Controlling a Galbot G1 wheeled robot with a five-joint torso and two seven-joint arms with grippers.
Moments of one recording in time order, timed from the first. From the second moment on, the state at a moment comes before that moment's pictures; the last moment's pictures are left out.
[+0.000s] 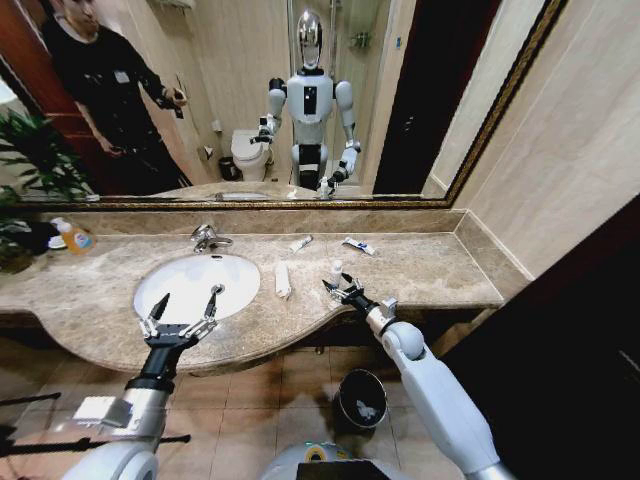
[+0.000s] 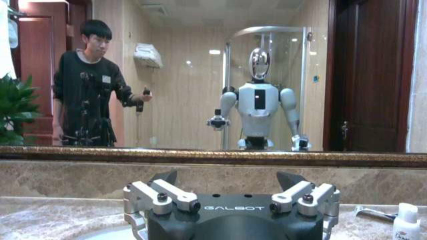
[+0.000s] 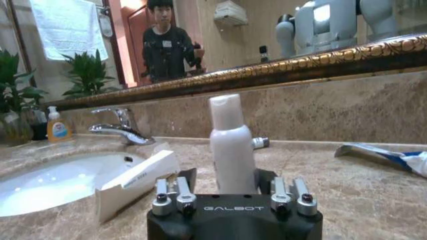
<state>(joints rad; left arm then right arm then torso) 1.84 -1.36 -0.82 -2.47 -0.37 0.04 0.05 -1.00 1.25 0.26 1.63 0.40 -0.07 -0.32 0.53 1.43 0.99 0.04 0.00</state>
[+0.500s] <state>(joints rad) 1.84 -1.36 -0.82 -2.47 -0.37 0.04 0.05 -0.99 1.20 0.28 1.71 0.46 -0.12 -0.29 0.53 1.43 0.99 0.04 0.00</state>
